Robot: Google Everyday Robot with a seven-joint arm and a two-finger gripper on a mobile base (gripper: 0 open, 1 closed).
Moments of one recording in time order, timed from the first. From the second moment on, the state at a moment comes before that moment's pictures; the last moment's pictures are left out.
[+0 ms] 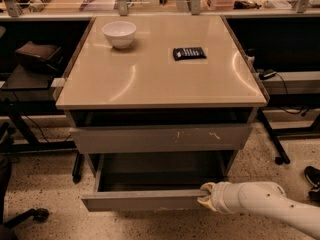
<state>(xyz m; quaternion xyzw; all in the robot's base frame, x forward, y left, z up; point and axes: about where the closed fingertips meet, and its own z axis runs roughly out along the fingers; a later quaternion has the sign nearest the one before) 0.465 -0.163 0.434 -0.52 0.80 0.10 0.29</state>
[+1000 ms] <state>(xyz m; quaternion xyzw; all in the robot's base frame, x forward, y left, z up) 0.440 -0.159 0.435 -0.51 0.80 0.11 0.30</state>
